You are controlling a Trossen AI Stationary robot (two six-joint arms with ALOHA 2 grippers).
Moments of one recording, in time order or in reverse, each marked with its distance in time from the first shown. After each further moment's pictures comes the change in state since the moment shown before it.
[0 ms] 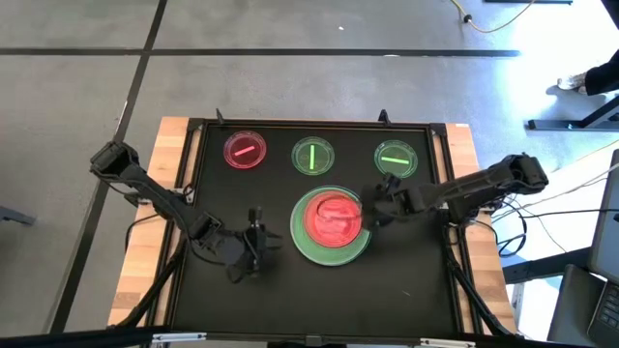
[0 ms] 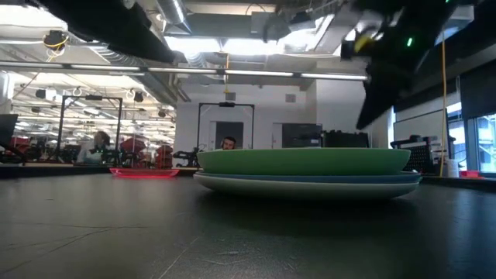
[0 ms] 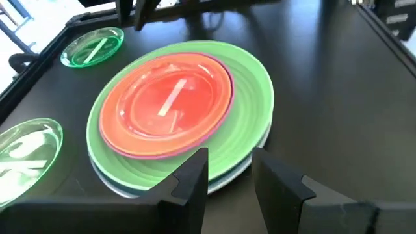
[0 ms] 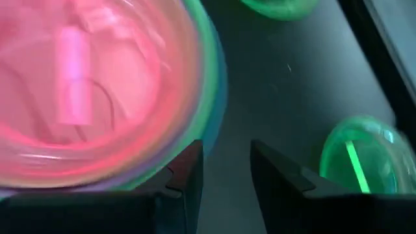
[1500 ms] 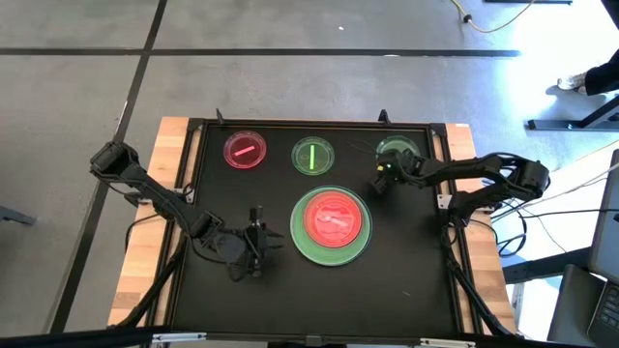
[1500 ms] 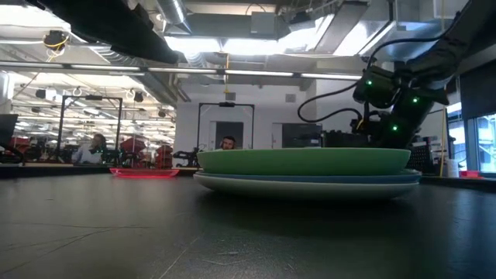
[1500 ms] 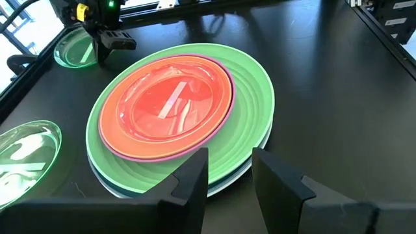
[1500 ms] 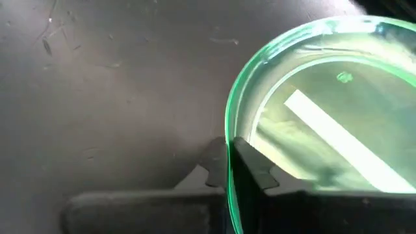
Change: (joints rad) left arm 0.019 0.000 -0.005 0.019 0.013 0.012; right arm -0.686 -0.010 -0.475 0.701 -0.209 -0.305
